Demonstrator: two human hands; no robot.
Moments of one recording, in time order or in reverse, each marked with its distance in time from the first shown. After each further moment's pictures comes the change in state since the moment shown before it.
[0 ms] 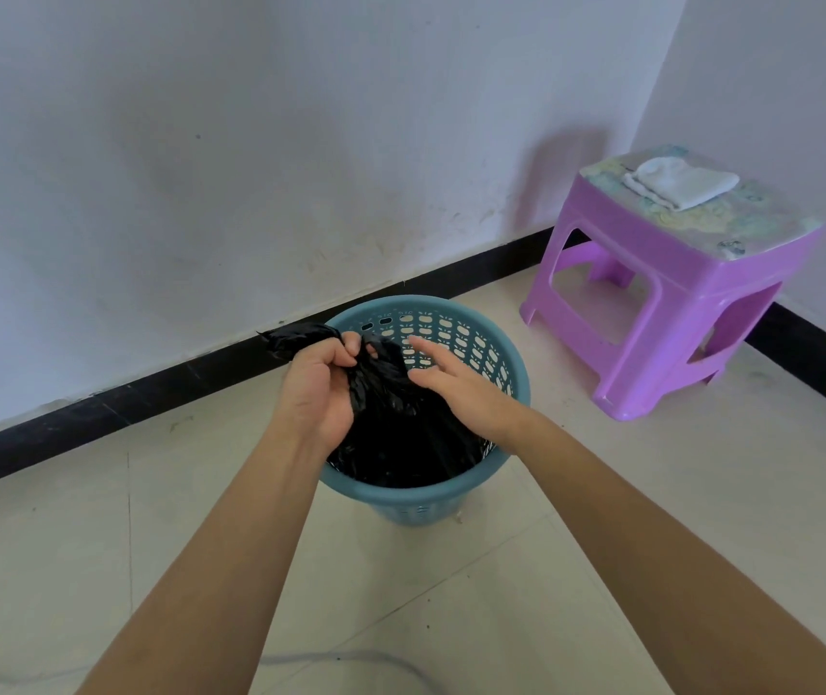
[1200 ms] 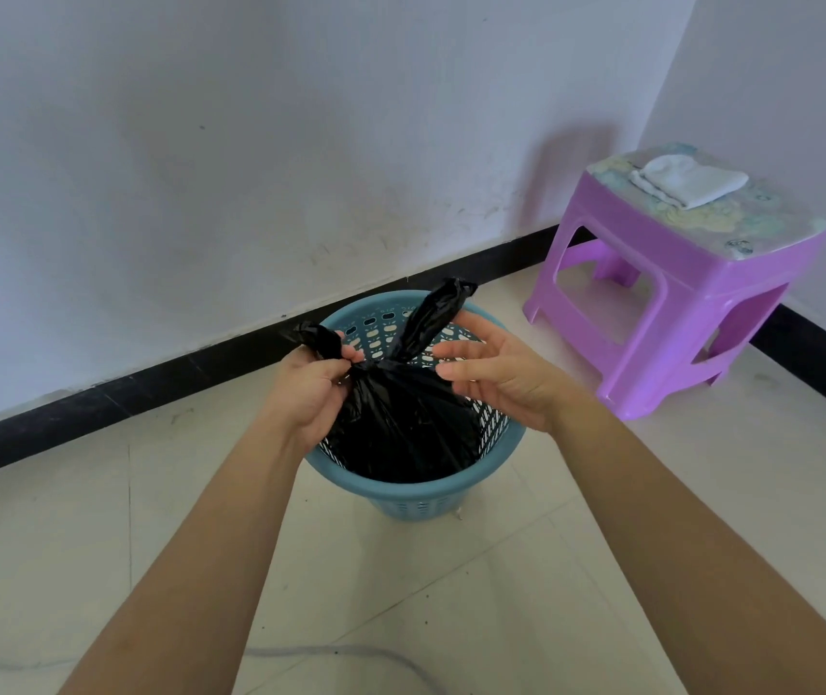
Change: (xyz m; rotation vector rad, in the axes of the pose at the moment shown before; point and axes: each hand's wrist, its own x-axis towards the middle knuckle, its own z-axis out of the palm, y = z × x) left_hand 0.020 -0.005 -0.038 0.186 0.157 0.112; right_hand 0.008 0.015 -0.043 0.496 -0.136 -0.106
